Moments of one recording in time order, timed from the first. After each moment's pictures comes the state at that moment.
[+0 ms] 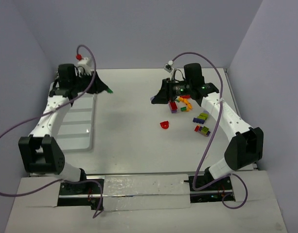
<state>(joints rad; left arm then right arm) -0.05 1.49 1.29 -0.33 0.59 -0.10 0.34 1.51 1.36 -0.45 -0.92 0.21</state>
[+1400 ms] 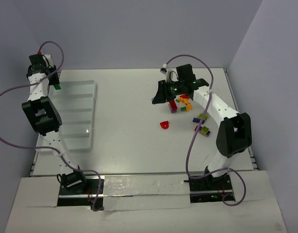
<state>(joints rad) 0.34 2.29 2.11 -0.60 0.04 0.11 0.34 1.69 1.44 -0.55 -0.72 0.12</state>
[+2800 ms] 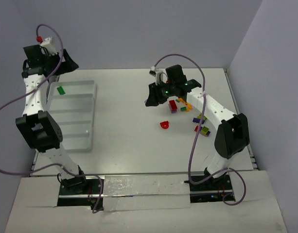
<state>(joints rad) 0.29 1.93 1.90 -0.52 0.47 -0.07 0.44 1.71 1.48 -0.56 -0.62 0.05</state>
